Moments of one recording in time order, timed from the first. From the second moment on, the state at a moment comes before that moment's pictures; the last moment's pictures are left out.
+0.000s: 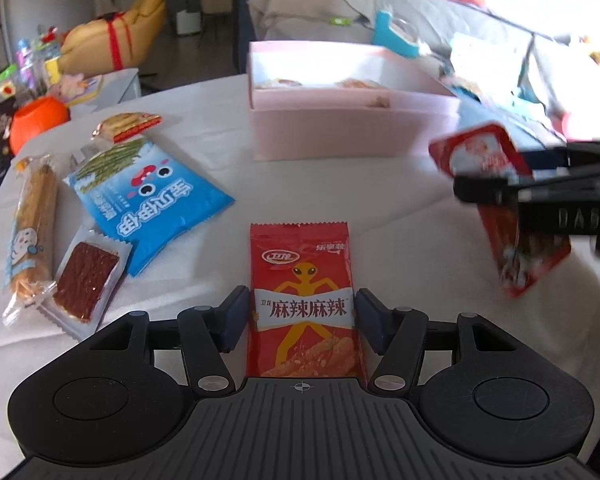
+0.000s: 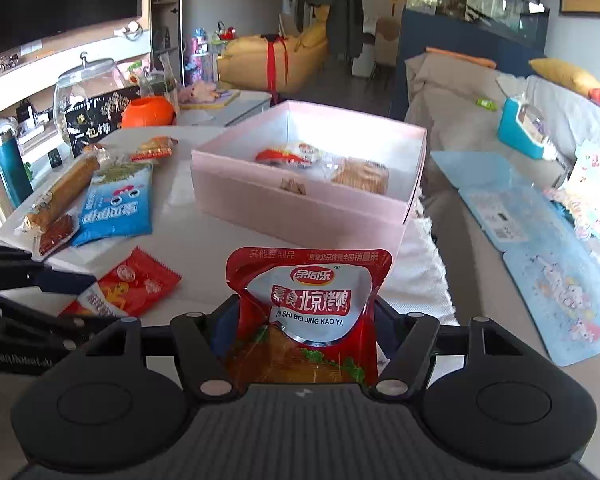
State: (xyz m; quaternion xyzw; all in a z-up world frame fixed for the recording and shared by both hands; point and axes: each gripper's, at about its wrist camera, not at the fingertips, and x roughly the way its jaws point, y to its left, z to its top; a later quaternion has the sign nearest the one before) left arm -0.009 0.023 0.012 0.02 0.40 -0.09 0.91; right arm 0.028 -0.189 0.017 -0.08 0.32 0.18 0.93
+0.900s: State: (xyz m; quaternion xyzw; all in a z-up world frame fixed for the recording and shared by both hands) left arm 0.170 0.024 0.112 -0.09 0.31 -0.18 0.93; right arm 0.179 -0.191 0.181 0.01 0.23 0.21 0.95
